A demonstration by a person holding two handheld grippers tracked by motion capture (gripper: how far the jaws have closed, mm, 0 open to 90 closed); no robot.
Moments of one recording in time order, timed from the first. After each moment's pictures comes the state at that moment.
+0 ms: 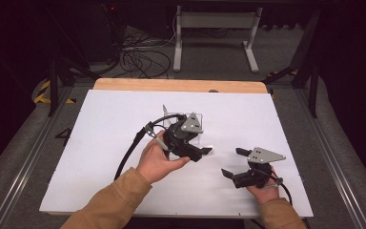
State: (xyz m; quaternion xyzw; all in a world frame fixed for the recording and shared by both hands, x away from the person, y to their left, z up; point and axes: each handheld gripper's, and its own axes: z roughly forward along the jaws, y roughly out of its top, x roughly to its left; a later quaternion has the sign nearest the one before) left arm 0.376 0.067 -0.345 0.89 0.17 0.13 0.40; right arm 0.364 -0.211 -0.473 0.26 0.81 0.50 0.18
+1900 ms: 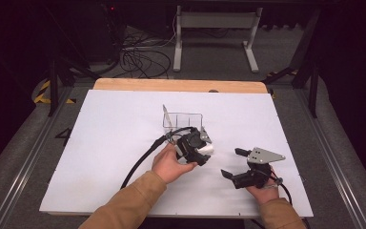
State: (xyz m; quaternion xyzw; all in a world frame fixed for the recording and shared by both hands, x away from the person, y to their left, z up) left arm 0.416 0.031 -0.434 0.92 0.21 0.13 0.29; right arm 0.363 -0.209 -0.473 0.25 0.81 0.50 0.17
